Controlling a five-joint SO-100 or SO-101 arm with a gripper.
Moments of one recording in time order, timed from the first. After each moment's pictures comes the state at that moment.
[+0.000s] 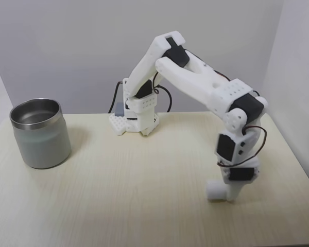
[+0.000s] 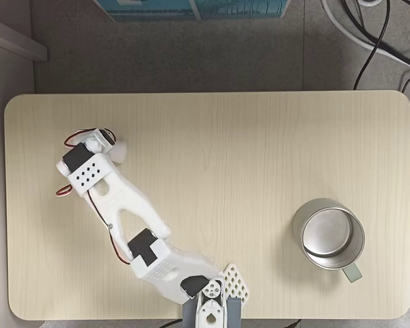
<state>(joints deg) -42.1 125.2 114.2 78.3 41.1</state>
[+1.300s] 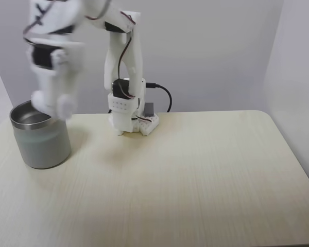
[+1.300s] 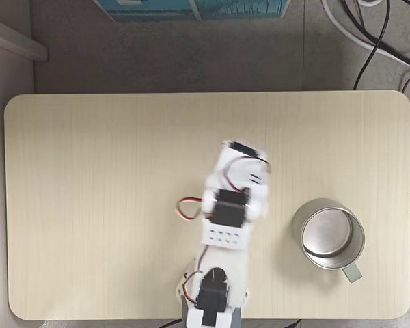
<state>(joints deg) 26.2 78.7 109.9 102.7 4.3</state>
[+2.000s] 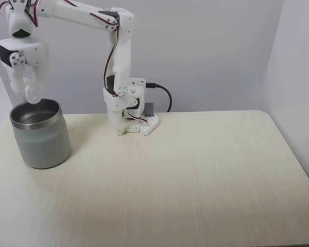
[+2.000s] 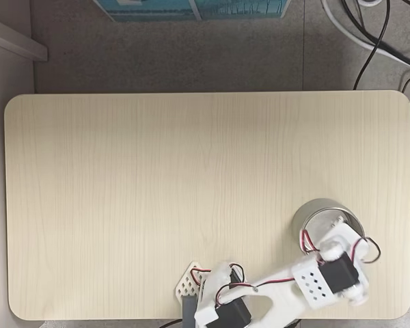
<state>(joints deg) 61.1 80.7 100.5 102.7 -18.8</state>
